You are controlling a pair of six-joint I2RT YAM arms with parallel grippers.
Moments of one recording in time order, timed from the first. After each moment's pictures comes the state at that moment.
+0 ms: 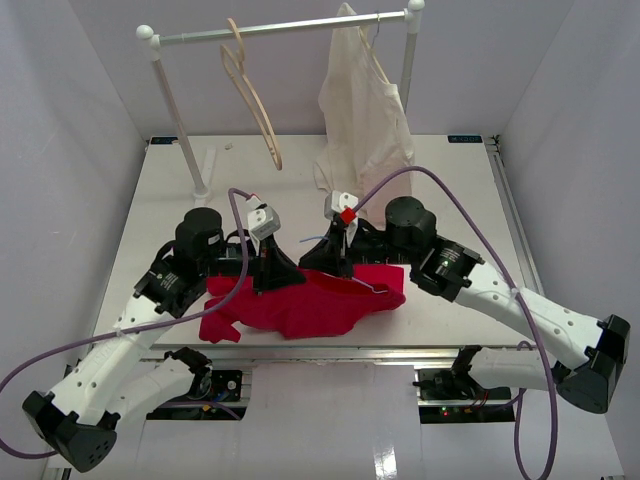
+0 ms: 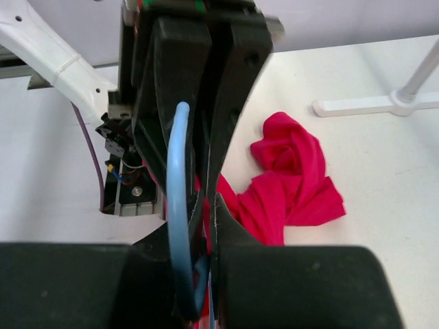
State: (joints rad) left arm -0.56 0.87 0.93 -0.39 0.84 -0.11; right arm 0.96 1.15 1.10 -0.09 -0.57 -0.02
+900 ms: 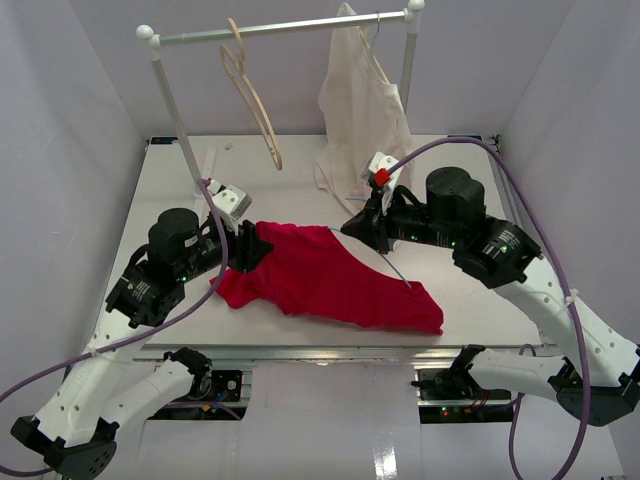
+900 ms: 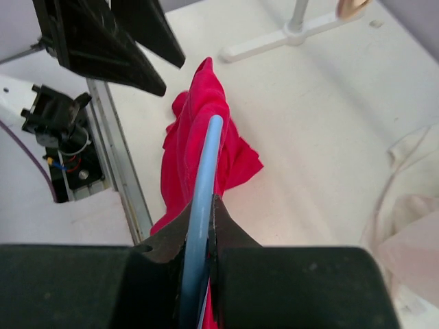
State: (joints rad) left arm -0.53 0.81 1.08 -0.60 0.26 -0.07; right arm 0.85 1.09 1.38 -0.58 -0.36 -0.07
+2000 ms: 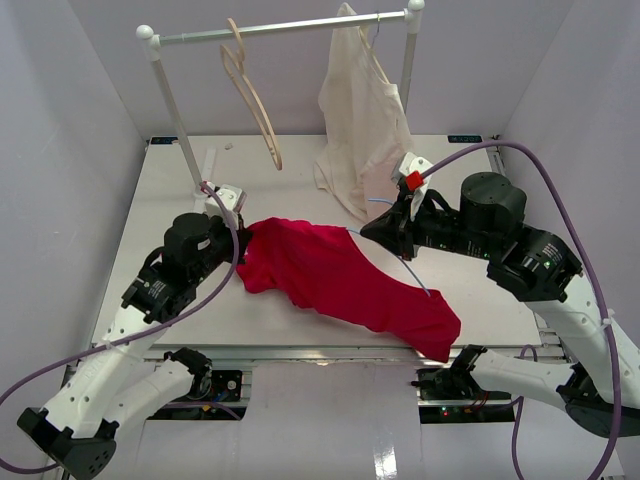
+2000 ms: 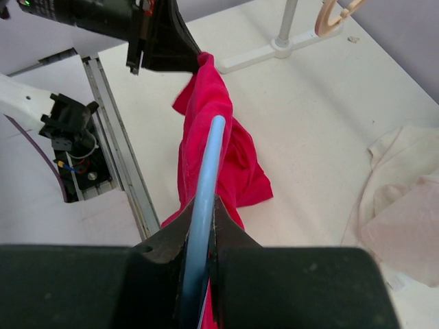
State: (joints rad) left arm -0.53 0.80 0.95 -0.50 -0.08 -0.10; right arm 0.85 1.01 1.50 -0.72 -0.32 -0.06
